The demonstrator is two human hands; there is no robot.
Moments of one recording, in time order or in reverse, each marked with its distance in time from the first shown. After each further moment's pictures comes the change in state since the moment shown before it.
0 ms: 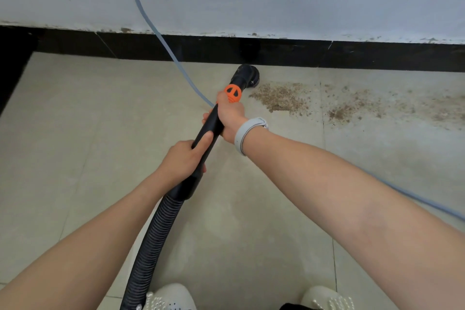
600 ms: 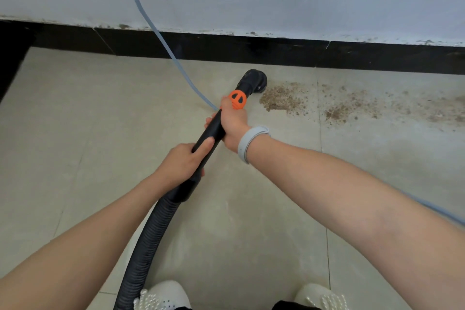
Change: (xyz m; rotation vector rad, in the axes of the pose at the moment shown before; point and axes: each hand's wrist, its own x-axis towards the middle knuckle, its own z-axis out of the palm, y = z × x) left_hand -0.006 -0.004 0.008 0.007 -0.058 0.011; right_hand -0.006 0.011 -0.016 0.017 0.022 -0.027
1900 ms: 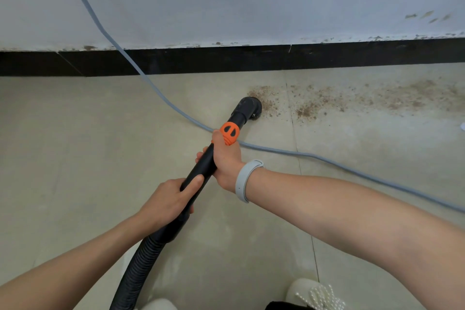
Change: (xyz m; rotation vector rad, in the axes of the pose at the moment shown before) left_hand -0.030 -0.010 0.024 0.108 -0.145 0.044; right_hand -0.038 0.028 -0.049 0.124 0.026 0.071
